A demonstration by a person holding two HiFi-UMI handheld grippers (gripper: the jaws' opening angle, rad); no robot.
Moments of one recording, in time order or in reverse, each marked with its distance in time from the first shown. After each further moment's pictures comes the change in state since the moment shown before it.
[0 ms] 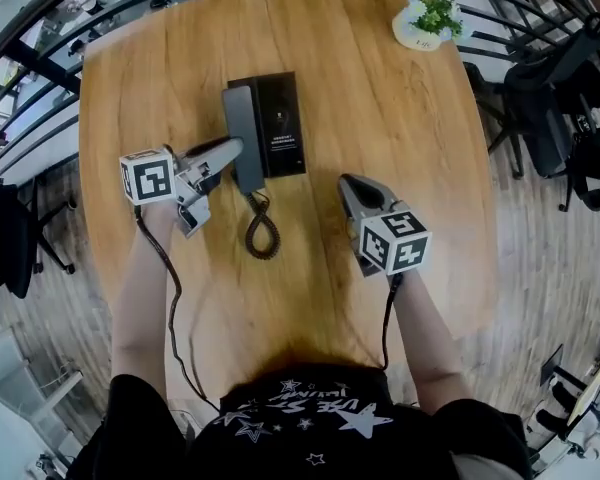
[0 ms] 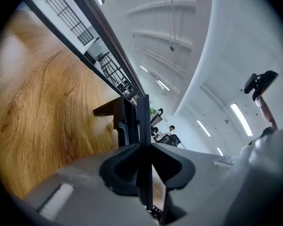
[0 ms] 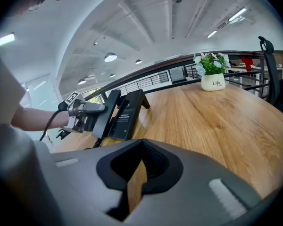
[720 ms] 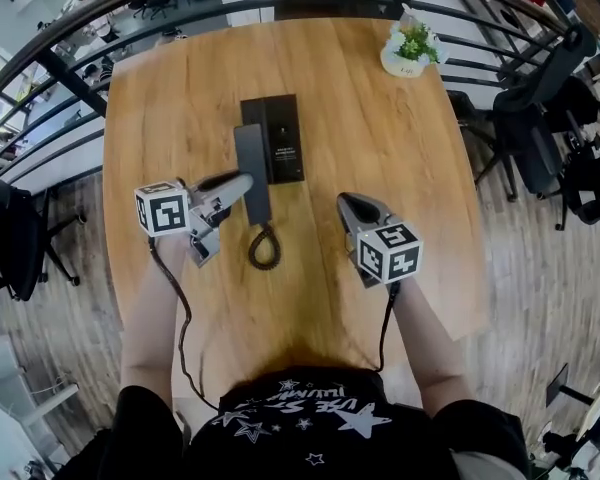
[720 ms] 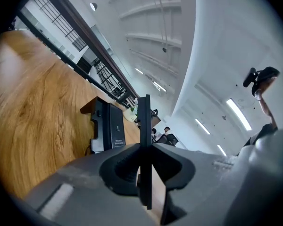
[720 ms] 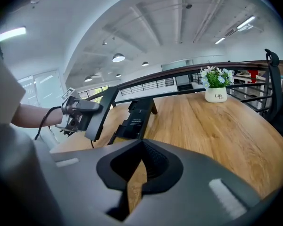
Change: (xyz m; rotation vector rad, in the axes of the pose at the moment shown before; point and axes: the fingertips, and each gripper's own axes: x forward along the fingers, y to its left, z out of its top) left arm -0.032 -0.075 -0.033 0.071 -0.025 0.006; right arm -0.049 0.031 0.008 -0.089 -0.016 0.025
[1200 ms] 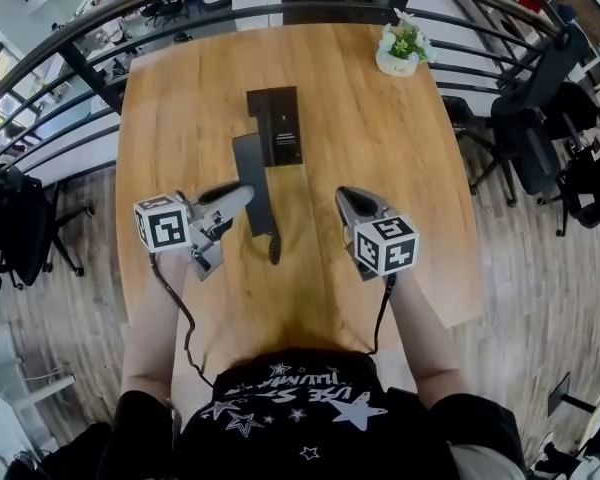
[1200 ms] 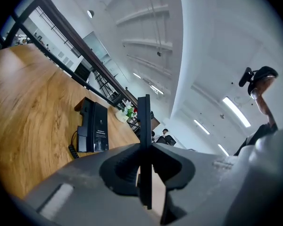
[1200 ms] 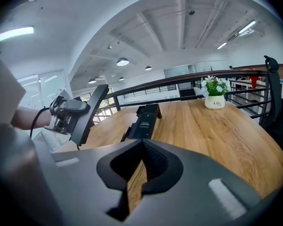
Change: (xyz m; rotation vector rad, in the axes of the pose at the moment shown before) left arm -0.032 -0.098 -0.038 0.030 -0.066 -0.004; right arm -0.053 0.025 0.000 -0.032 -0.058 0.021
